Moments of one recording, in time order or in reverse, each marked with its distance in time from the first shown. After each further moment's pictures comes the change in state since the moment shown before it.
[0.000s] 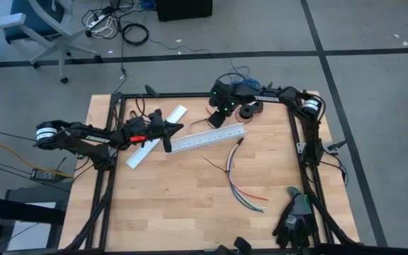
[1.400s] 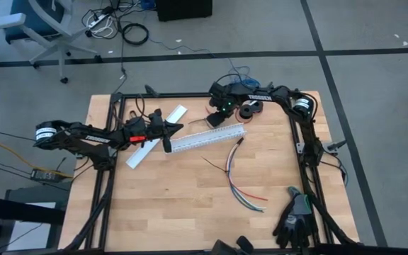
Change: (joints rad) left arm 0.001 0.001 0.001 -0.002 0.000 0.035; right arm -0.018 0.094 0.071 -0.097 0.008 0.131
